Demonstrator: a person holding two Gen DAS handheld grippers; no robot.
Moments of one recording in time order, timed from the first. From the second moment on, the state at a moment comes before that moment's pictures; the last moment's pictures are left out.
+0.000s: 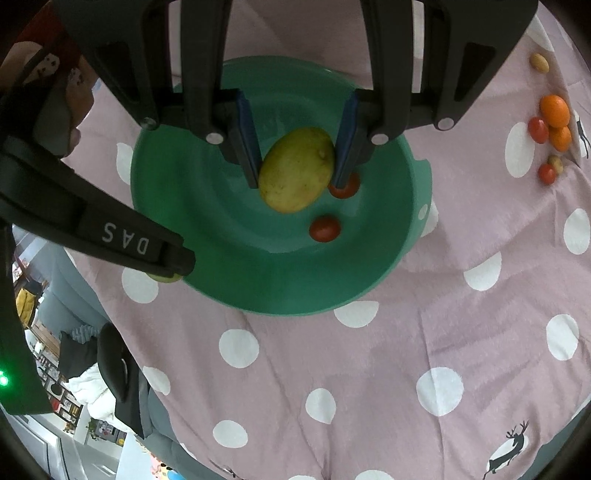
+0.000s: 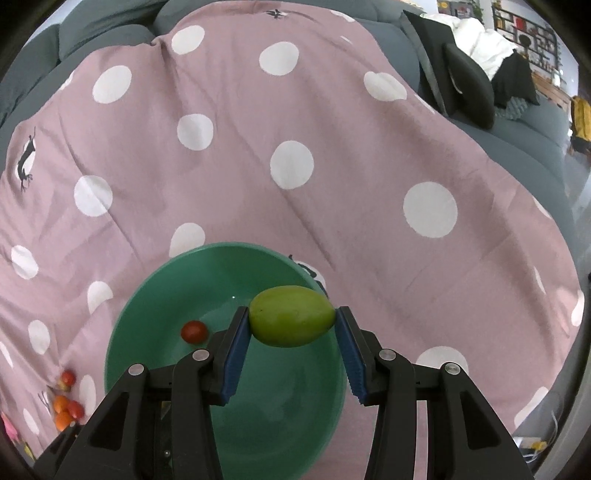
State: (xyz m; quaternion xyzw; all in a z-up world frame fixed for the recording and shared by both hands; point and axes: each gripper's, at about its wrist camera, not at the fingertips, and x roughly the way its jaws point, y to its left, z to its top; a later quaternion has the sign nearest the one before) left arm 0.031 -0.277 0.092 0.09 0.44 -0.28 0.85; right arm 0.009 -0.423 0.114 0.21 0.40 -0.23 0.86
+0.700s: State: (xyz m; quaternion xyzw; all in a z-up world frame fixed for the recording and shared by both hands) left arm 0.036 -0.272 0.080 0.08 0.46 -0.28 0.84; right arm 0.018 -0.413 0.112 0.20 0.42 -0.20 0.86
